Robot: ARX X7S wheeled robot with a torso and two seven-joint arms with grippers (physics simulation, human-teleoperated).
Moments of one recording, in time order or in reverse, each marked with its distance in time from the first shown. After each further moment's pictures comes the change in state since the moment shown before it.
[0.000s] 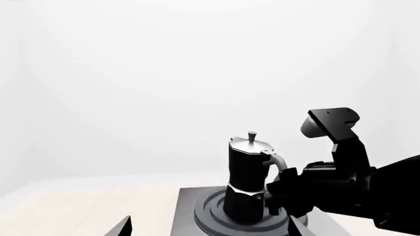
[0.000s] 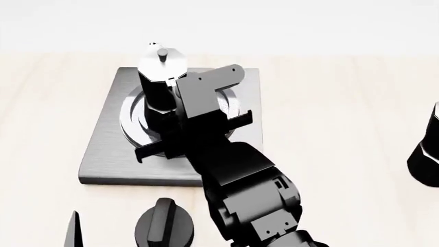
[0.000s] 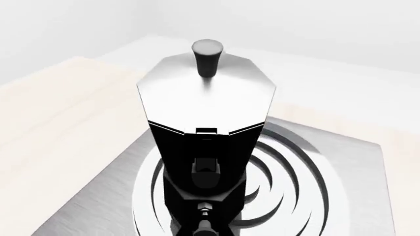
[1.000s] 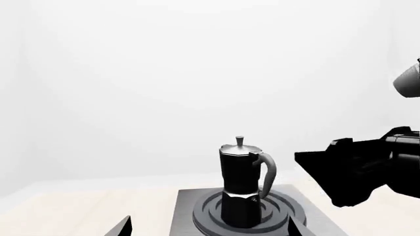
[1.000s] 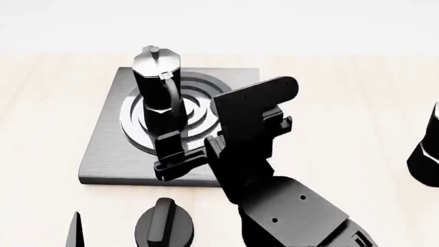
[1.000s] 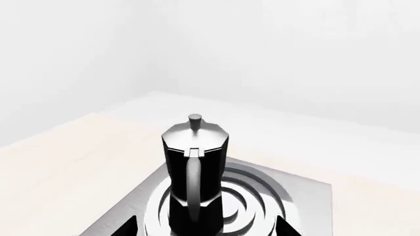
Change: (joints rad) left arm -0.003 -0.006 0.016 -0.009 0.006 0.018 -0.012; right arm -0.222 0.388 0.007 -0.800 0.159 0.040 0.257
